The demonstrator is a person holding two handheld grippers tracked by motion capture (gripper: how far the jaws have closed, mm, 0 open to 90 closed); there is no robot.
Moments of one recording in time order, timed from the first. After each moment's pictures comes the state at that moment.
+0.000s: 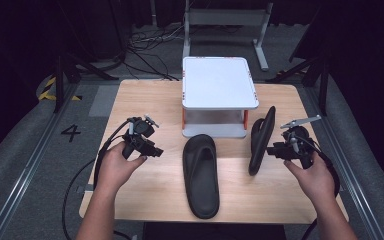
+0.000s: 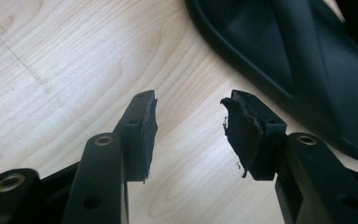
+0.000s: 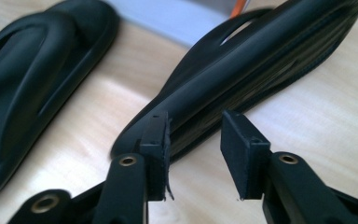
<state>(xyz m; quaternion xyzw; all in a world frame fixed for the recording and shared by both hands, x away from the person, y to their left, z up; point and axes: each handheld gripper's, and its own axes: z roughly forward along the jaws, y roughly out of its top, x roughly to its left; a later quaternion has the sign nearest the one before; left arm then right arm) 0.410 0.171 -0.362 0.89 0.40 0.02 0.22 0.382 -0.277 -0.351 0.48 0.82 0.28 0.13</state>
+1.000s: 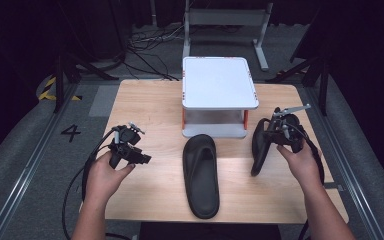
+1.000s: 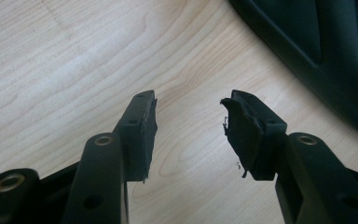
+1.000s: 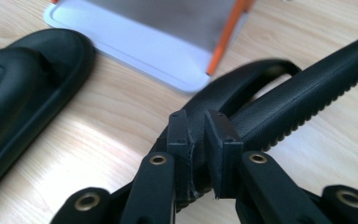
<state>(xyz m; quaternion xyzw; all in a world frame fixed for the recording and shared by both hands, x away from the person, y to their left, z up) 0.395 0.196 -0.372 0.87 0.44 0.03 0.21 0.426 -0.274 -0.363 0.48 0.82 0.29 0.15</state>
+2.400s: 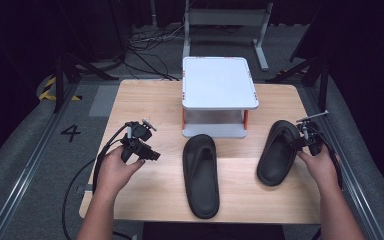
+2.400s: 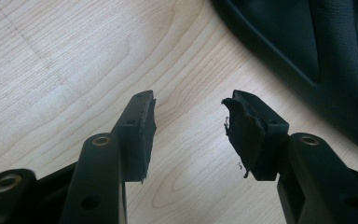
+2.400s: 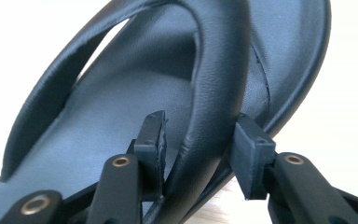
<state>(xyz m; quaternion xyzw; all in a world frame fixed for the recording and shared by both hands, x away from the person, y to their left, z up) 0.411 0.173 -0.378 0.89 0.42 0.02 0.20 0.458 -0.363 -0.425 0.62 0.76 0.19 0.08</state>
